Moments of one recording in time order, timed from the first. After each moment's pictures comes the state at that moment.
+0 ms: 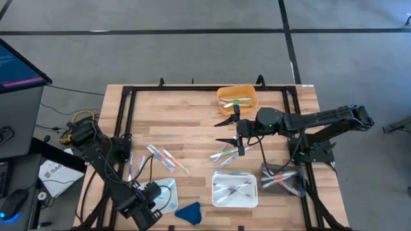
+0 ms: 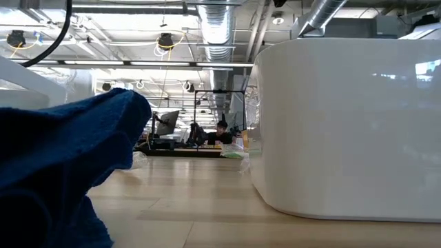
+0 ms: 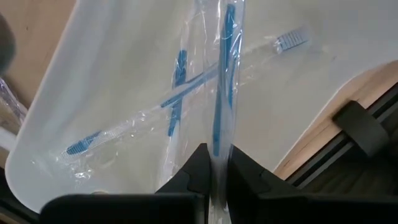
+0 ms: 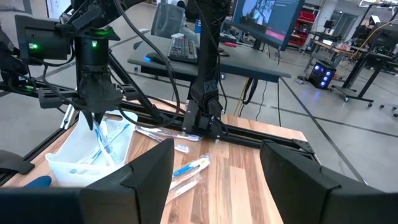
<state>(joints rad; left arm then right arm) -0.93 1.74 1.28 -1.03 -0.09 -1.66 0.09 1.25 0.95 0.16 0.03 -0.21</state>
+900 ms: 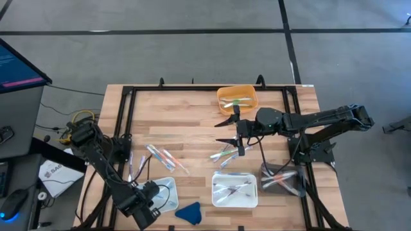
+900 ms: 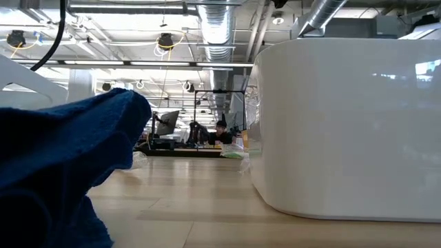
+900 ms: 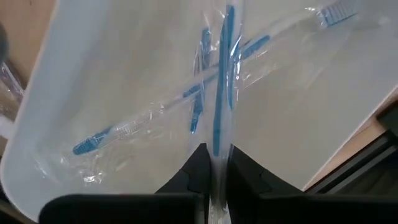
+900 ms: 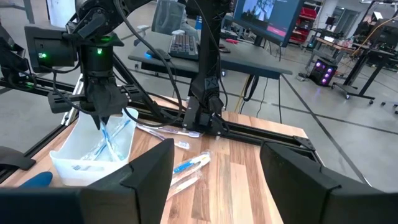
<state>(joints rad) -0.94 1.74 1.19 -0.98 -0.05 -1.68 0.09 1.25 0.95 0.14 0.03 -0.21</state>
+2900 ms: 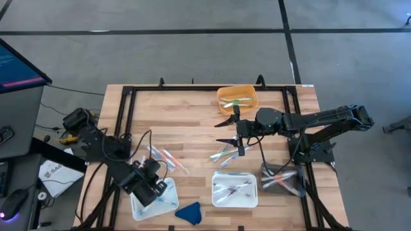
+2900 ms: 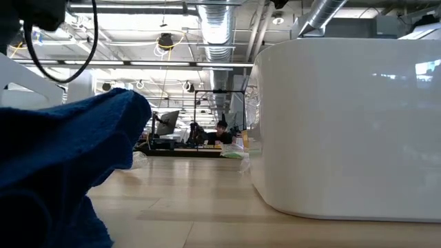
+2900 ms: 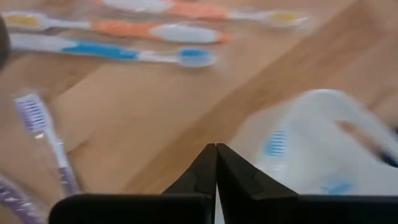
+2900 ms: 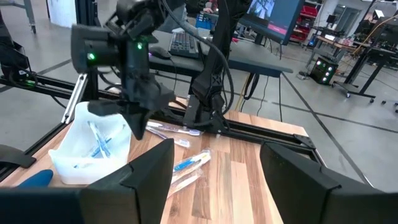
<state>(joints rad) -0.81 1.50 0.98 -0.97 -0.38 -1.72 0.09 1.25 0.95 0.13 0.03 -0.21</state>
